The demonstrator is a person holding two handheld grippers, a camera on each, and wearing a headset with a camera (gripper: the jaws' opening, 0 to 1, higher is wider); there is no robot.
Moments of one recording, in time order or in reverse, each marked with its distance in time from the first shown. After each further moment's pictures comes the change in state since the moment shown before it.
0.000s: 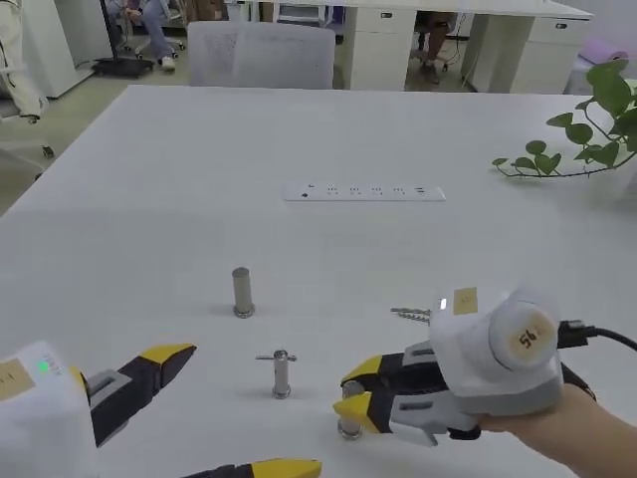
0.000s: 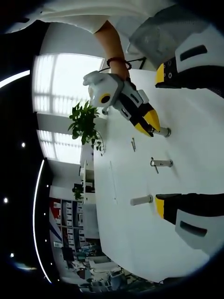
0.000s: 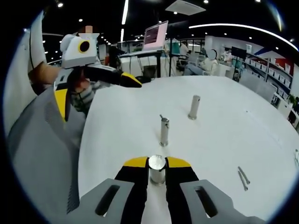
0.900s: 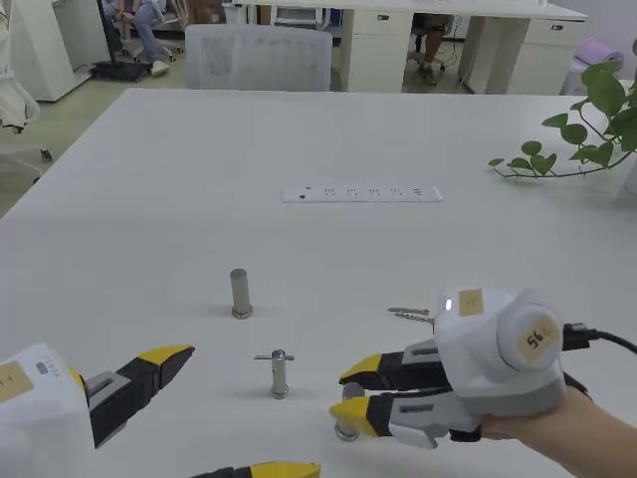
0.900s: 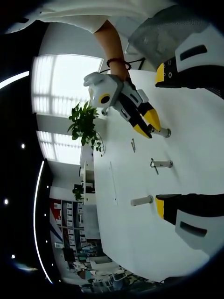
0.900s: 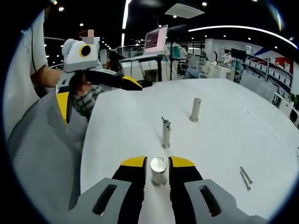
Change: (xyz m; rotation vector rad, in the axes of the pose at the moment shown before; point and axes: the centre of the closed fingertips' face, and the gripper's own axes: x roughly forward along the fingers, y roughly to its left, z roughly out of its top) left arm -0.002 -0.003 0.000 0.009 0.002 0.000; right arm -0.002 0.003 0.005 0.014 -0.039 0.021
